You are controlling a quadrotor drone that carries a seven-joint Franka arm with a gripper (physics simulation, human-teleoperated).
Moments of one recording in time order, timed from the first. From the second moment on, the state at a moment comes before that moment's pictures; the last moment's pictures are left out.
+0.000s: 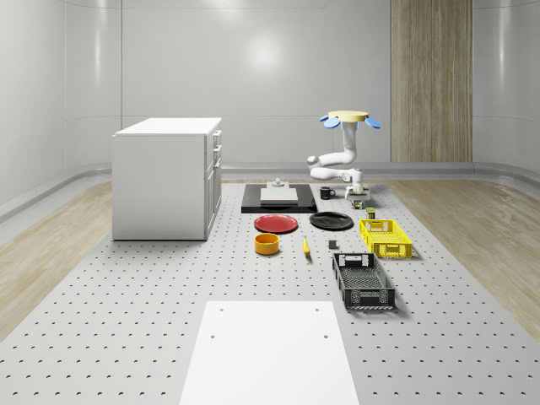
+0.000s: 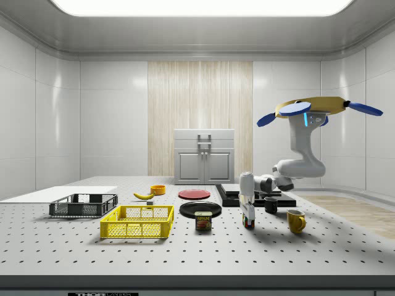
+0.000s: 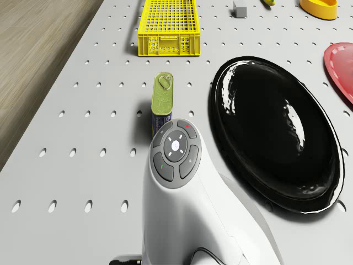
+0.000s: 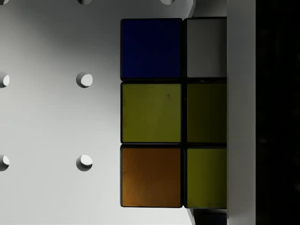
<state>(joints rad) -1.17 -1.32 1.18 -2.79 -2.02 1.47 1.63</state>
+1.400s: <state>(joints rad) -1.20 -1.38 1.39 -2.82 -1.80 1.44 1.68</state>
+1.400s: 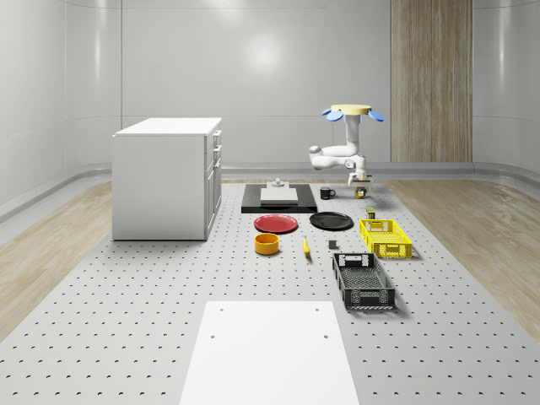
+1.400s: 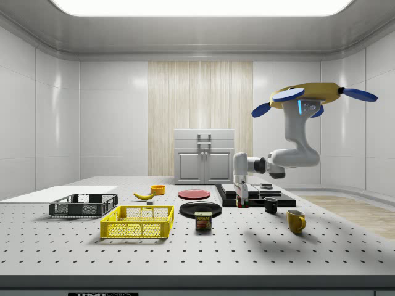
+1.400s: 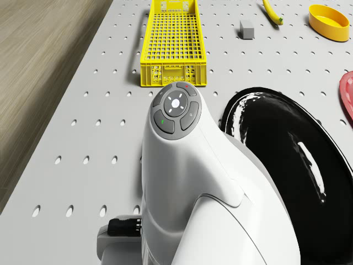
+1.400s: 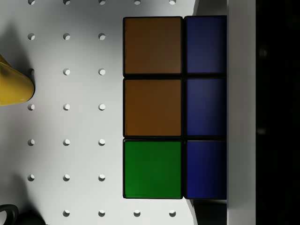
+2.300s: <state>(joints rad) -1.22 -1.44 1.41 -2.82 -1.77 1.49 1.69</state>
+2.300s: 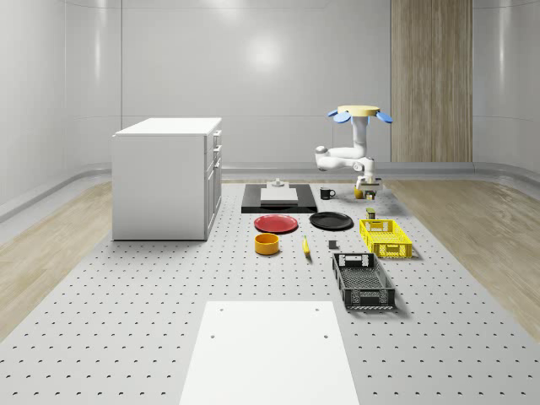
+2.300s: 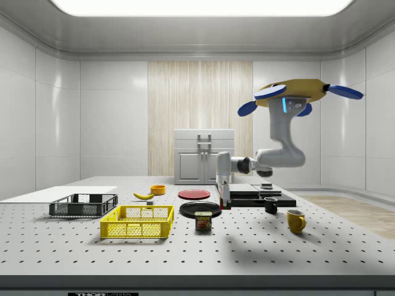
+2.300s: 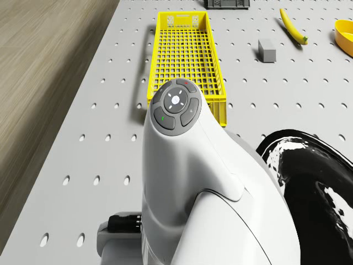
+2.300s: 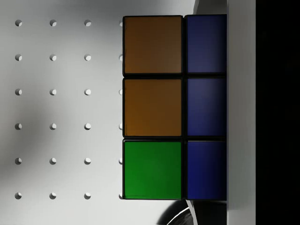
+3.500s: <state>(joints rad) -1.23 -1.50 1.41 -2.82 -1.74 1.55 1.70</state>
